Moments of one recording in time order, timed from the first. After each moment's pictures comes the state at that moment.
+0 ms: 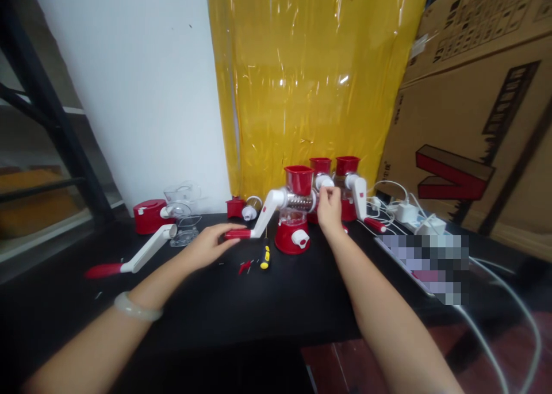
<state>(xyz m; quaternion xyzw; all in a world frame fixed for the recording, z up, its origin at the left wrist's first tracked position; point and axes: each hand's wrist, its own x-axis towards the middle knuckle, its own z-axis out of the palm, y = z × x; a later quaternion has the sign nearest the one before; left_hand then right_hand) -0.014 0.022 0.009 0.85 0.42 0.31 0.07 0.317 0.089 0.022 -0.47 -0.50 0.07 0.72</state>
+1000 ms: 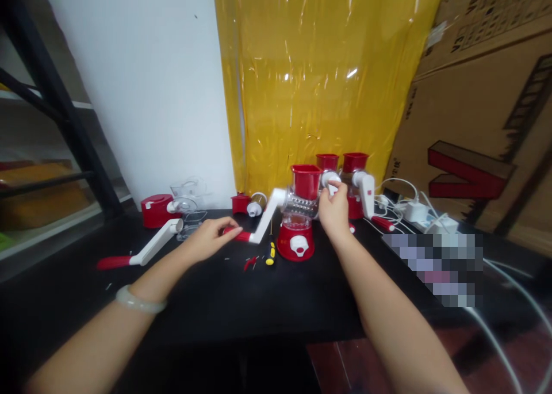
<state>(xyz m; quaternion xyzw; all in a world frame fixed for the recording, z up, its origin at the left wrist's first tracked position) -0.017 0.012 0.024 0.81 0.51 0.28 0.08 0.307 0.070 0.026 -0.49 -0.51 0.10 0.70</state>
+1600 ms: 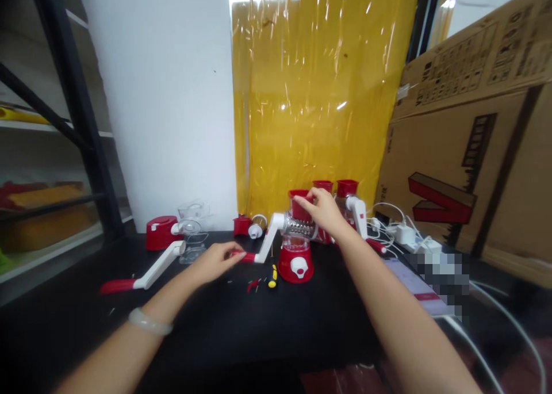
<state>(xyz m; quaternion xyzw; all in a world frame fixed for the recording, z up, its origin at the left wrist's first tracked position) -0.026 0.018 0.015 0.81 0.50 0.27 0.12 0.298 0.057 0.107 -0.43 -0.72 0.00 0.55</state>
